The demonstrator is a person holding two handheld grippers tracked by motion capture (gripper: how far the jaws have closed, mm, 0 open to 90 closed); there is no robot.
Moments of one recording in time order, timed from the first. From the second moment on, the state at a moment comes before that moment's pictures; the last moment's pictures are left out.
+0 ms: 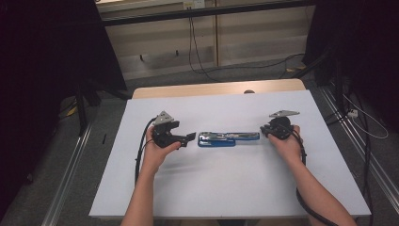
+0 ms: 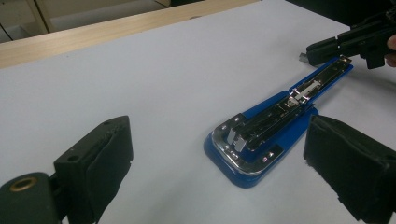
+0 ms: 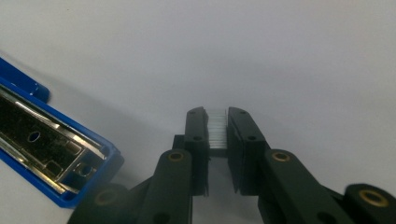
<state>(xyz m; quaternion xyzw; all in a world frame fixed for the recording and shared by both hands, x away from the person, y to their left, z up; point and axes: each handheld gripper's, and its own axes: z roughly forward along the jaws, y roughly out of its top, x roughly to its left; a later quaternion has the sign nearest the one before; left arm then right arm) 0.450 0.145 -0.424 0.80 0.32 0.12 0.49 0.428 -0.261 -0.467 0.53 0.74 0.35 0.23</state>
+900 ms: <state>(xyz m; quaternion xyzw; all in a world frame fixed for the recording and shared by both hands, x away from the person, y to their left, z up) 0.448 0.152 -0.426 0.80 0.33 0.12 0.48 0.426 -0.261 -0.422 0.47 0.76 0.40 0.21</state>
